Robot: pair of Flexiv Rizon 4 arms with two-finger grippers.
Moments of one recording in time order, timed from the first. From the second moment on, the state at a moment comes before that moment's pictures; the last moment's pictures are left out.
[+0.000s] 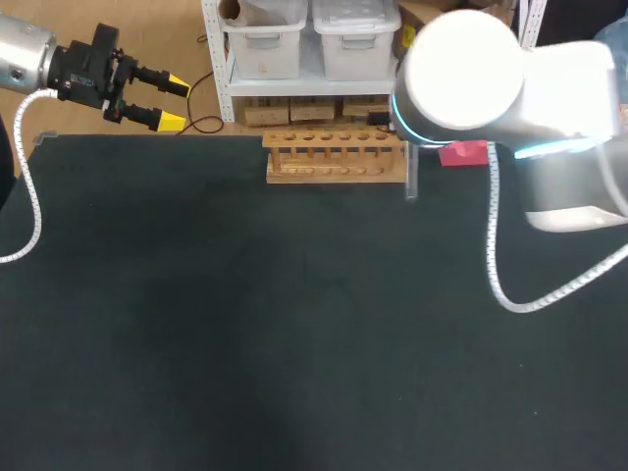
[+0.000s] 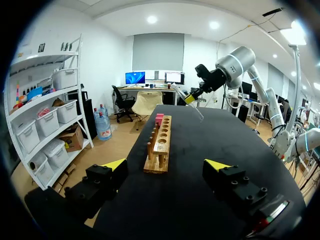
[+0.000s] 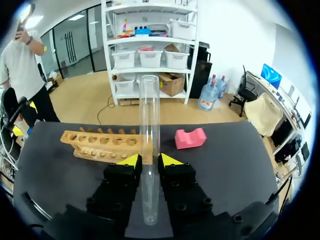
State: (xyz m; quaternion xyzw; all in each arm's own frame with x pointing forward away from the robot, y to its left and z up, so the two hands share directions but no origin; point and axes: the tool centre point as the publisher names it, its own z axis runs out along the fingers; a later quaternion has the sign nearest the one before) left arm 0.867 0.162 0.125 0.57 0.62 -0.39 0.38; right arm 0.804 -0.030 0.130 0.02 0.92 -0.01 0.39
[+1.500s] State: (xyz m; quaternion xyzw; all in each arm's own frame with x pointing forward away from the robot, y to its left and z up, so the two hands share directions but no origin) left arm 0.868 0.162 0.125 0.57 0.62 -0.39 0.38; right arm 0.775 -0.088 0.175 0.05 0.90 -0.02 0.44
